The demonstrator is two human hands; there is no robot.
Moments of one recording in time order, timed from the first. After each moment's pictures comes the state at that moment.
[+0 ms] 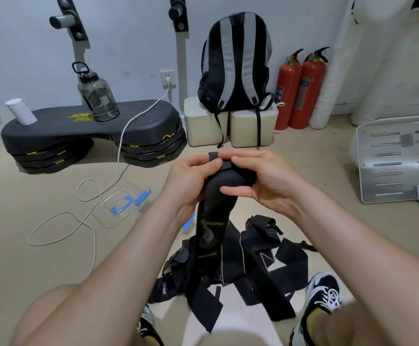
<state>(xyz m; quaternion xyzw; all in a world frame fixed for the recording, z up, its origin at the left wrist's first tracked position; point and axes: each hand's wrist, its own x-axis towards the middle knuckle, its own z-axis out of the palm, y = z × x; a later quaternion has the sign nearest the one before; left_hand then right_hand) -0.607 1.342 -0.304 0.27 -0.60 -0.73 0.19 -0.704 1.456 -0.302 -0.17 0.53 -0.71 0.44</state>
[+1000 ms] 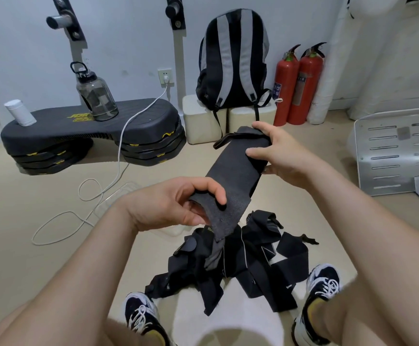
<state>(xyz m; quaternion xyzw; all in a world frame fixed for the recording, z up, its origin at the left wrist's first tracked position) -0.550 1.302 -0.304 -0.05 -0.70 -0.70 -0.16 -0.743 1.461 -0.300 -0.26 0.70 -0.60 0.30</state>
